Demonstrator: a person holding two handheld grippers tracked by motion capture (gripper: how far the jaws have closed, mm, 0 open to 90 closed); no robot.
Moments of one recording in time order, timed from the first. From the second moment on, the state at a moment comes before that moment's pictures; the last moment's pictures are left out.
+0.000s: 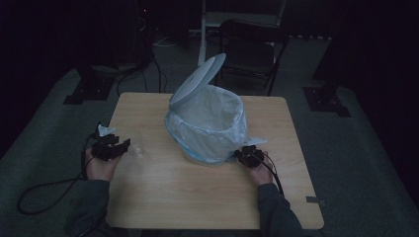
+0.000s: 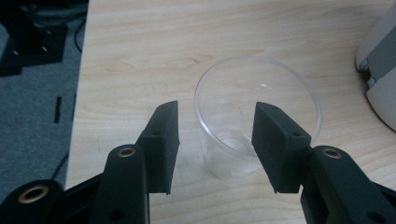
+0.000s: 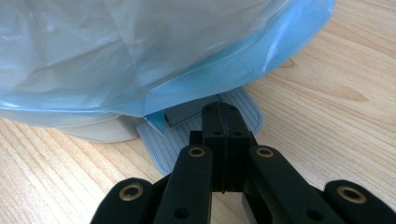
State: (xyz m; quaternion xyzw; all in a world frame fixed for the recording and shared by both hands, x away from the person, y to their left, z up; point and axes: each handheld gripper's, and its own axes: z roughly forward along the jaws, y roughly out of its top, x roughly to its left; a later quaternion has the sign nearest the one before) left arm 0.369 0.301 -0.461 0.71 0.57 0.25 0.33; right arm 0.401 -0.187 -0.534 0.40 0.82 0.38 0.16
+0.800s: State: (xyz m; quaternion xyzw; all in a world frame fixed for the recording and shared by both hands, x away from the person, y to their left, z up) left arm 0.356 0.275 -0.469 0.77 0.51 0.22 0.32; right arm 0.401 -0.187 -0.534 0.39 0.82 0.38 0.16
